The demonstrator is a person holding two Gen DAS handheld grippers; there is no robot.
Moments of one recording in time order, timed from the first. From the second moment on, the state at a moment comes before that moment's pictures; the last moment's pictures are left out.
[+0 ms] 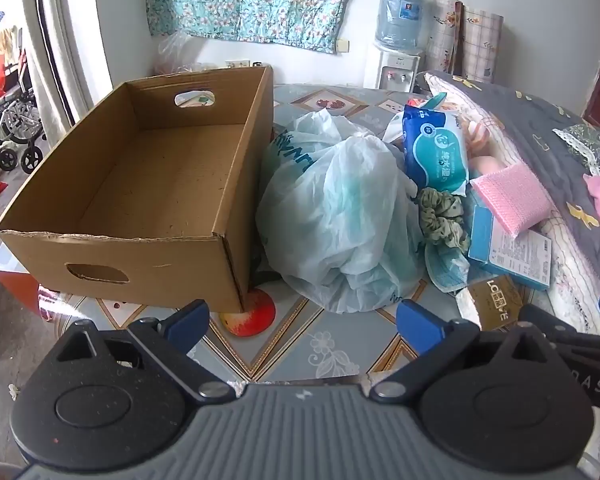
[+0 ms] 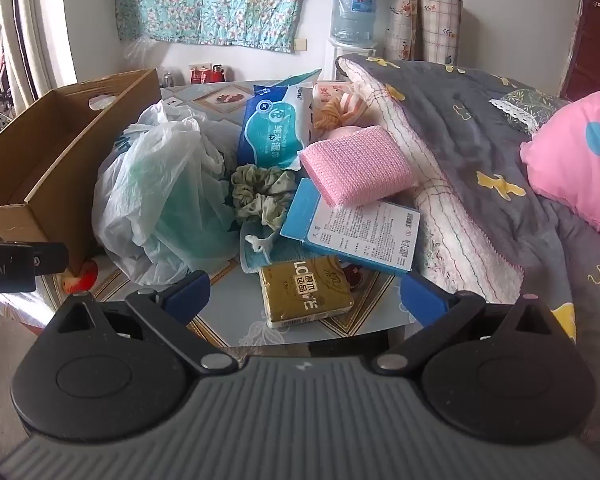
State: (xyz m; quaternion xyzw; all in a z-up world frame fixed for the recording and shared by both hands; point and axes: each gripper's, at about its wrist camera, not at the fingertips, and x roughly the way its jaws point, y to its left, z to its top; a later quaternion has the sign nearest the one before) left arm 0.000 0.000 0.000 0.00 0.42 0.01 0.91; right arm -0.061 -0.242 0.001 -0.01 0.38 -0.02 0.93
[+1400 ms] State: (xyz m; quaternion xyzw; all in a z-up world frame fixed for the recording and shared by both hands) left arm -0.001 -0.001 -0.002 -0.01 0.43 -0.03 0.90; right arm -0.058 -0.230 0.004 -0.01 0.38 -0.01 0.92
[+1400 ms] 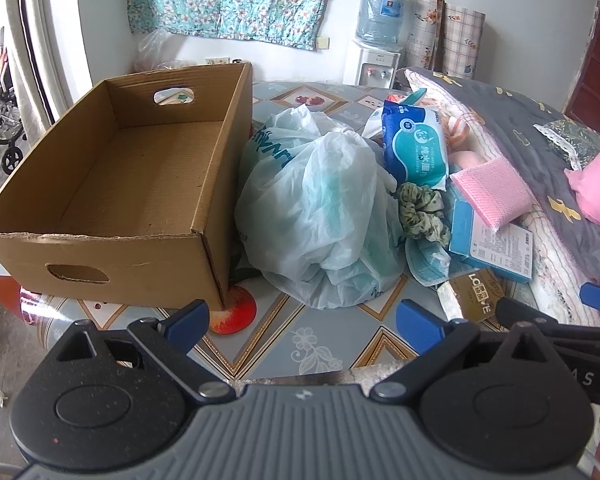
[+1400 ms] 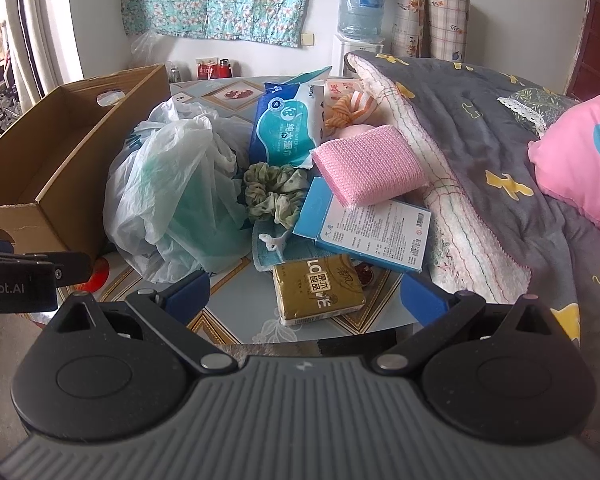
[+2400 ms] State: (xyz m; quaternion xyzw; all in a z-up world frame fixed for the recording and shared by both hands) left arm -0.001 -0.001 -0.001 -0.01 0.43 -0.03 0.90; right arm -0.058 -0.226 0.002 -0.01 0.38 -0.01 0.92
